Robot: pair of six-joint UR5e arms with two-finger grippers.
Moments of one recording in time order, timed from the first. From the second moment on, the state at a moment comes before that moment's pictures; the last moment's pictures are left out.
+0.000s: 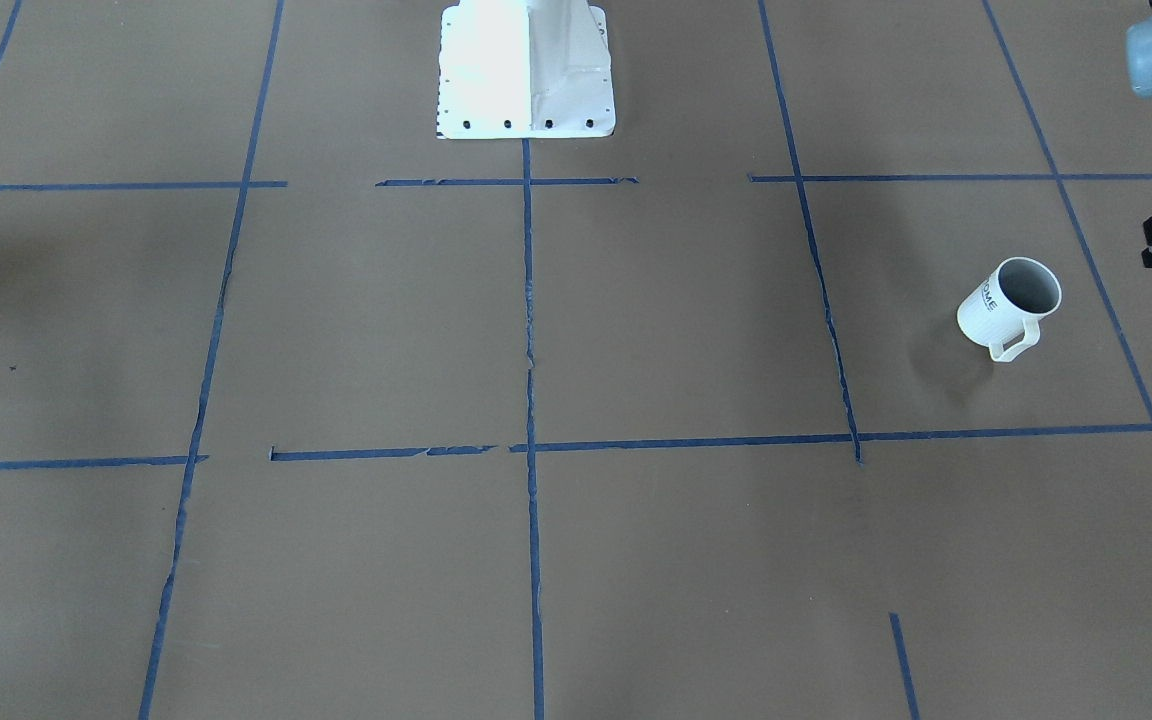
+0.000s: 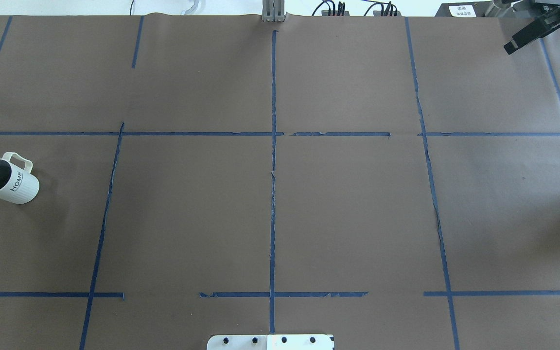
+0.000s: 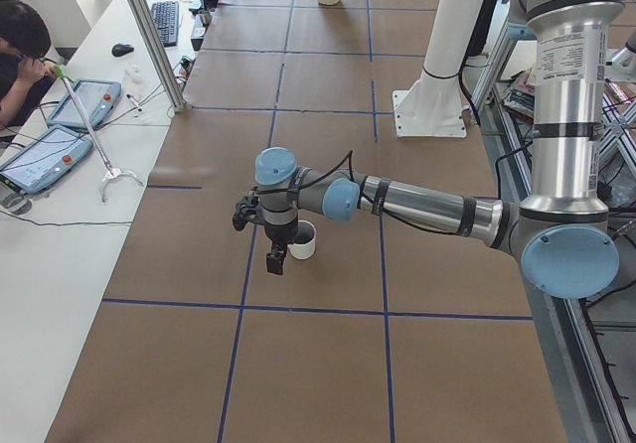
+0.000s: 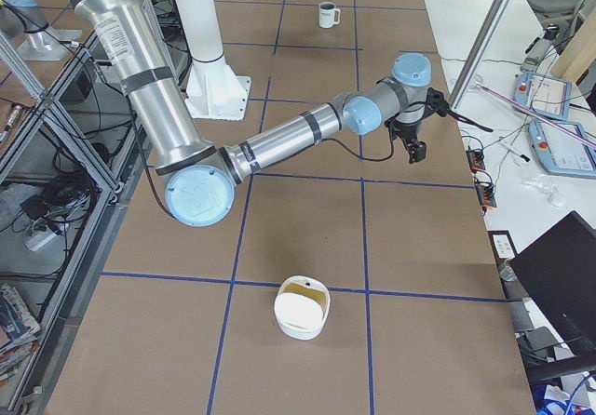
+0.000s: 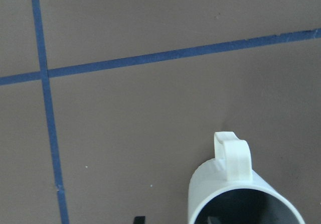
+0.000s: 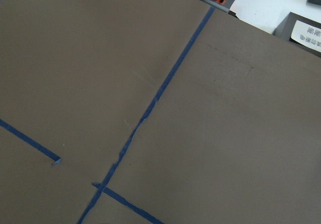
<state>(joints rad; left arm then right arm) -1.38 -1.50 -1.80 -1.58 -2.21 -0.05 1.34 -1.20 1.61 -1.48 2.35 0.02</state>
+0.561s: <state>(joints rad) -1.57 -1.43 -1.78 -1.46 -2.32 0.17 1.42 -1.36 1.62 -1.69 2.35 -0.16</state>
